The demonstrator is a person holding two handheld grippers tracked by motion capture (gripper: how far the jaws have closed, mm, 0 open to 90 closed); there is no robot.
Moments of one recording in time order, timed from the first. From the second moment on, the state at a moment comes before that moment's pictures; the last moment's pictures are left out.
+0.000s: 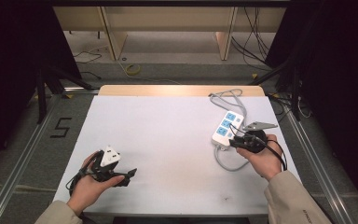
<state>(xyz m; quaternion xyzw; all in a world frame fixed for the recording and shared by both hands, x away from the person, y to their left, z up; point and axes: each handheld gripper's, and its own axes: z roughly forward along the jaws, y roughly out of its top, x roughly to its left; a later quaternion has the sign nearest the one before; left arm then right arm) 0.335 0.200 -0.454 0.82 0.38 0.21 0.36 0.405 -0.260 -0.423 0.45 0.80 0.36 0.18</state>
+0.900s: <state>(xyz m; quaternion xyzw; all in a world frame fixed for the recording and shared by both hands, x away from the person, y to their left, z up) 0.335 0.201 -0.455 0.82 0.39 0.21 0.36 0.373 -0.268 -0.432 0.40 0.81 0.40 0.17</state>
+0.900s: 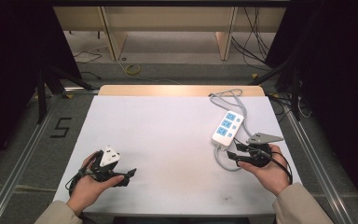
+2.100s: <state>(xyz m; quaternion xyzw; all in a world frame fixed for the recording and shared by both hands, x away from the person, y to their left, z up) 0.334 0.202 -0.455 0.82 0.39 0.21 0.36 0.345 -0.294 -0.448 0.39 0.80 0.42 0.17</state>
